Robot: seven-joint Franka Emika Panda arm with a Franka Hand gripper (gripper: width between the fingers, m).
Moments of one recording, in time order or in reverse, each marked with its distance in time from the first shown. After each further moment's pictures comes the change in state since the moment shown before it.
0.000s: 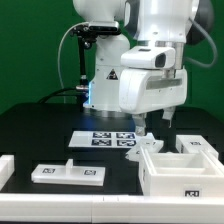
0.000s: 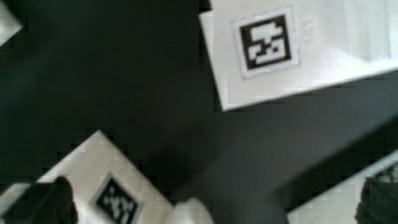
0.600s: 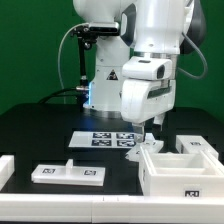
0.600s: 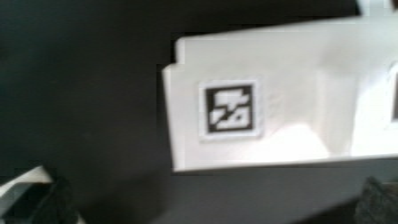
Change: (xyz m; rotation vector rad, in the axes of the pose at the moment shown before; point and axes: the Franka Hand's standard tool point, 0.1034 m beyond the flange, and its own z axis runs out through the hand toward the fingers) arm -0.017 -0.019 0.017 0.040 -0.056 -0.213
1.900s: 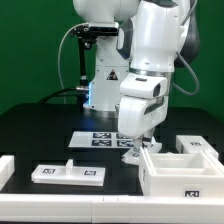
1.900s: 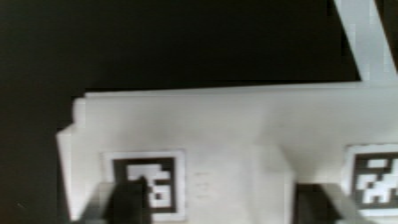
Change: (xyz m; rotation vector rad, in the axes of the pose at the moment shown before) arm -0.012 -0.010 0.027 0.008 -0.019 0.005
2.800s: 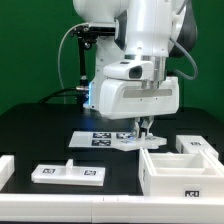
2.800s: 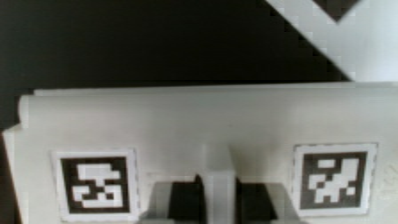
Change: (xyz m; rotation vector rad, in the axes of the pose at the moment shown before) arm -0.009 0.001 -0.024 -0.028 0.058 0.491
